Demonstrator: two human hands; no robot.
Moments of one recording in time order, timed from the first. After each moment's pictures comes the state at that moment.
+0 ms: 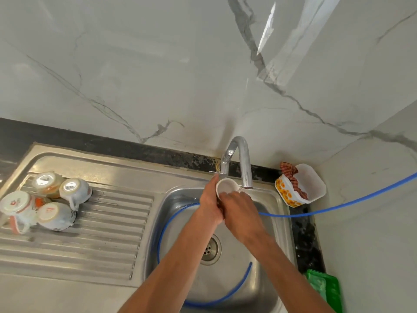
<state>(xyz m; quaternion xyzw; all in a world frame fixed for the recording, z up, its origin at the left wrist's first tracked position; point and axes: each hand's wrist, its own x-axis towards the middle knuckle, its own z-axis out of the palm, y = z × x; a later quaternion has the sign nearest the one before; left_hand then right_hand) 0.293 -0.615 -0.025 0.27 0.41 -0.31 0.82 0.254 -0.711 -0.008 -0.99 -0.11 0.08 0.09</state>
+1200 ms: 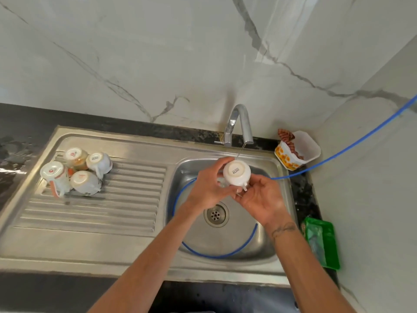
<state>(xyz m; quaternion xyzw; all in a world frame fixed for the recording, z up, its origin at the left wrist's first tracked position) 0.193 -0.557 -0.020 0.80 -0.11 -0.10 0.59 0.170 -0.722 0.013 -0.33 0.35 0.16 0.86</state>
